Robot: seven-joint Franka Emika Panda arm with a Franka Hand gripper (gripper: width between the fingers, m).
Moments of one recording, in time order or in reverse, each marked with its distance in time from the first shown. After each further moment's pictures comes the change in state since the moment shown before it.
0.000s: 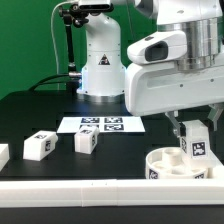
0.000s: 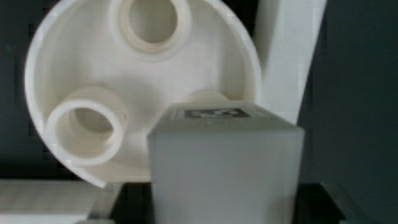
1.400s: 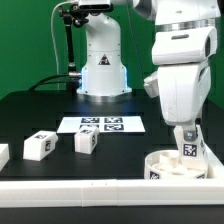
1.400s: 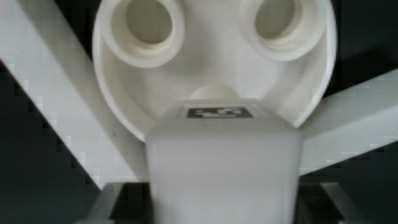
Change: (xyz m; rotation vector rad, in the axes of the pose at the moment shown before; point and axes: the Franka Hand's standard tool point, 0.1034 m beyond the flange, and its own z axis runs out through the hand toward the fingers) arm 0.002 0.003 0.001 -0.016 0.010 -1.079
